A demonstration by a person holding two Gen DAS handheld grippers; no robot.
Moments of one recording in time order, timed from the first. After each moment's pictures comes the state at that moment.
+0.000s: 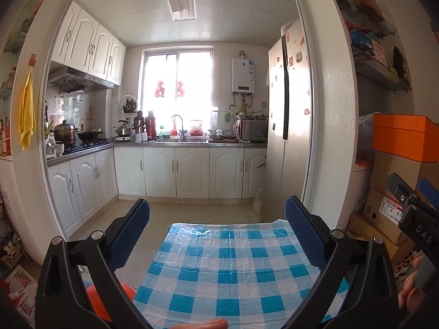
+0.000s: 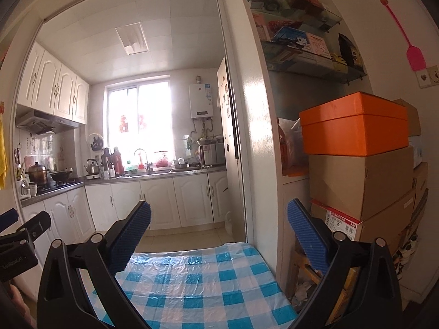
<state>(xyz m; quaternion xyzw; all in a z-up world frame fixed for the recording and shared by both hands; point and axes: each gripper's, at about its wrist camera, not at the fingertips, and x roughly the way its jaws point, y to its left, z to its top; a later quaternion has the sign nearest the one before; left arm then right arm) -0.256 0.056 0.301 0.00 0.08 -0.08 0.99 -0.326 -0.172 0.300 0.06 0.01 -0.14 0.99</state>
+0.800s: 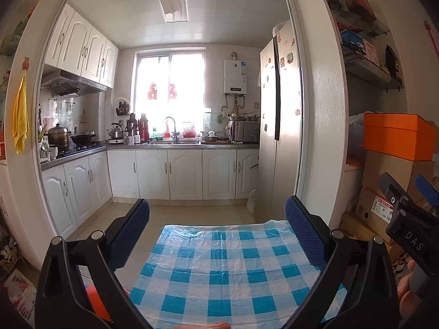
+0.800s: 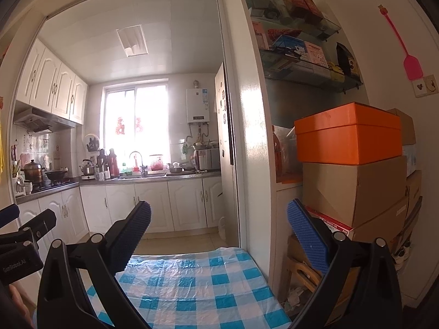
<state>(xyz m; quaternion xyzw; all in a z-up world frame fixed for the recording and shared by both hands) -0.263 0.046 0.304 0.01 0.07 -0.09 0.99 -0.336 -0.166 0.304 0.04 0.00 -0.15 0.99</state>
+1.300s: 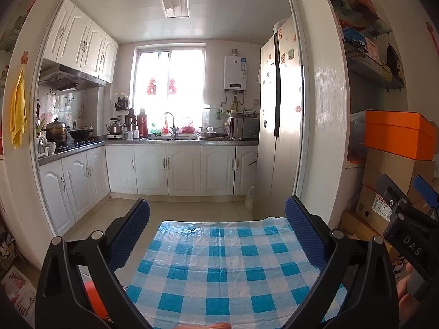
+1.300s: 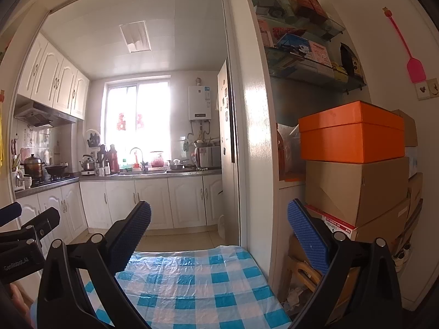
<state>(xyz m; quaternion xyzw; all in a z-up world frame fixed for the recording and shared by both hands) -0.252 0.045 0.296 0.00 0.09 -0.09 0.99 -0.326 -0.165 0.300 0.04 0.01 -0.15 0.99</state>
